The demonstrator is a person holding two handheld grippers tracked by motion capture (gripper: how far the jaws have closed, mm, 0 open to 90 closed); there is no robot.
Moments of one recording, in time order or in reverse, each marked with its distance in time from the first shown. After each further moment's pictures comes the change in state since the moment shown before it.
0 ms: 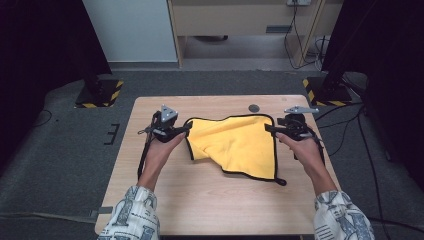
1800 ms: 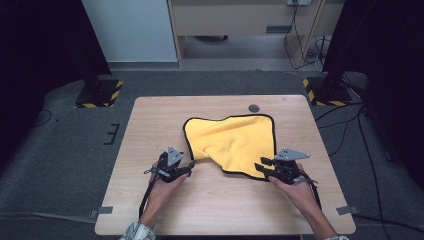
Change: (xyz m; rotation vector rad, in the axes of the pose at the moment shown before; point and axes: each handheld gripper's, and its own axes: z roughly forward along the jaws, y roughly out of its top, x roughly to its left) left arm -0.042 -0.119 -0.003 0.097 -0.062 0.049; right arm 0.060 -0.108 -0.017 -0.008 0.203 -0.118
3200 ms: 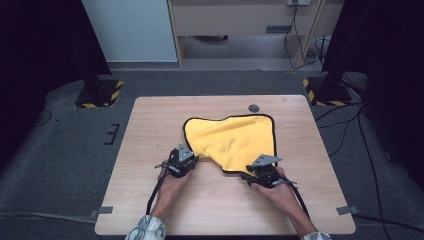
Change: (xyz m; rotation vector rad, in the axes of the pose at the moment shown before) left arm -0.010 0.010 0.027 0.042 -0.013 0.029; right arm 0.027 -0.014 0.054 0.159 0.013 -0.069
